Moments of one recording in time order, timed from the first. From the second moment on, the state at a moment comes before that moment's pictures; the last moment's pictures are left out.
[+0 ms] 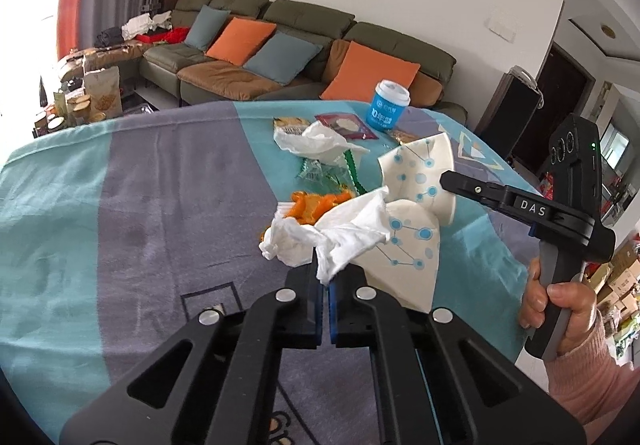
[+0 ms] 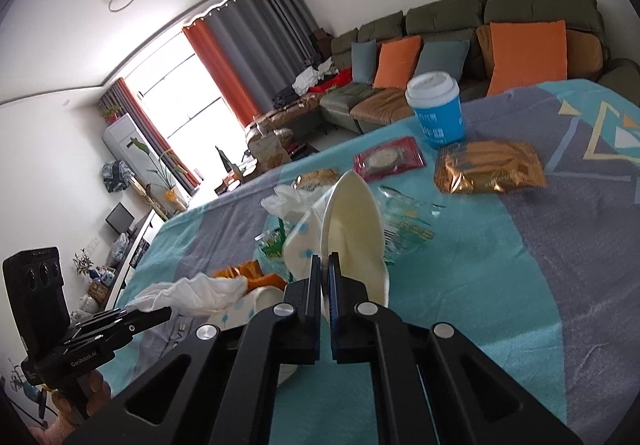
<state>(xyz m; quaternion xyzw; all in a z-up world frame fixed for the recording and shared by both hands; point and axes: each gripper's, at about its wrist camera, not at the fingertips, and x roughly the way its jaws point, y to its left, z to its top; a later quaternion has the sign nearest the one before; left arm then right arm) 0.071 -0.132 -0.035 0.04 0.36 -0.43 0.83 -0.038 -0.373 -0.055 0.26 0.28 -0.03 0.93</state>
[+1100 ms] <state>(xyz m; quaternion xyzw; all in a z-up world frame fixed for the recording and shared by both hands) 0.032 0.064 0.020 -0.04 0.28 -0.32 0.90 -0.013 -0.264 -0.002 0.21 0.25 0.12 0.94</state>
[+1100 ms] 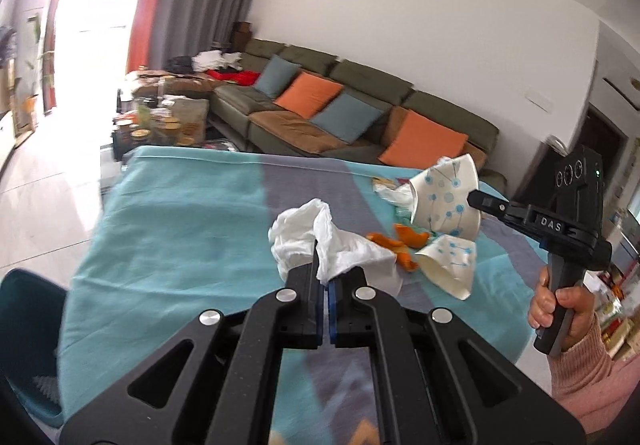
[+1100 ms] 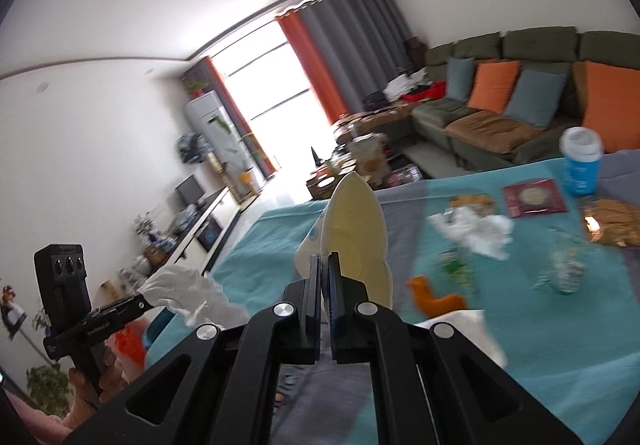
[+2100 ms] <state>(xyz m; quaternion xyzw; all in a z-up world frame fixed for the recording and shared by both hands) 0.004 0.302 0.038 -0.09 0.27 -0.09 0.95 0.095 -0.054 -0.010 0.14 0.32 0.35 0.87</state>
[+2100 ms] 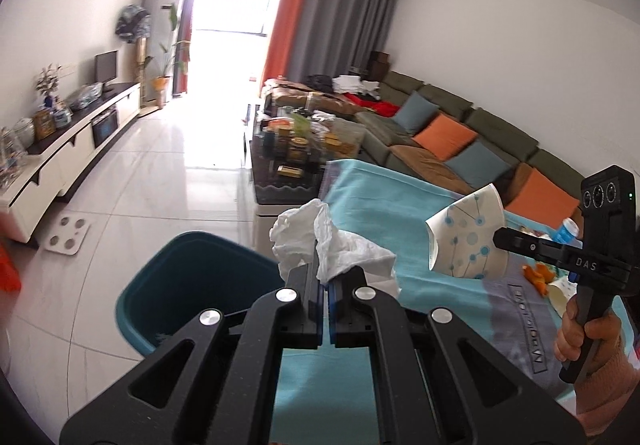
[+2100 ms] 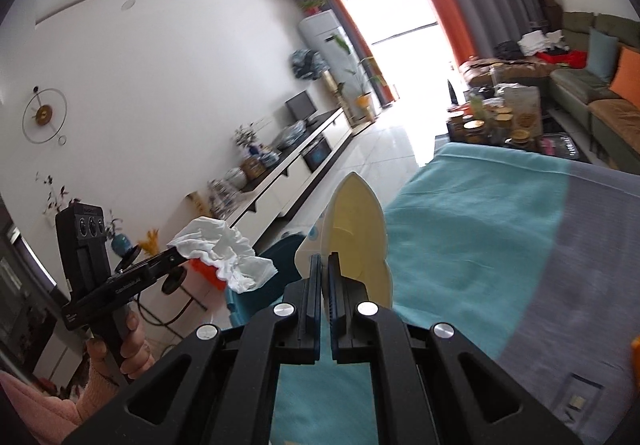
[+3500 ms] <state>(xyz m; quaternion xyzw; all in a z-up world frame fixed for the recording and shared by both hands) 0.050 0.377 -0.039 -0.14 0.35 0.01 0.93 0.116 0.103 -0.023 0.00 0.35 0.40 0.84</state>
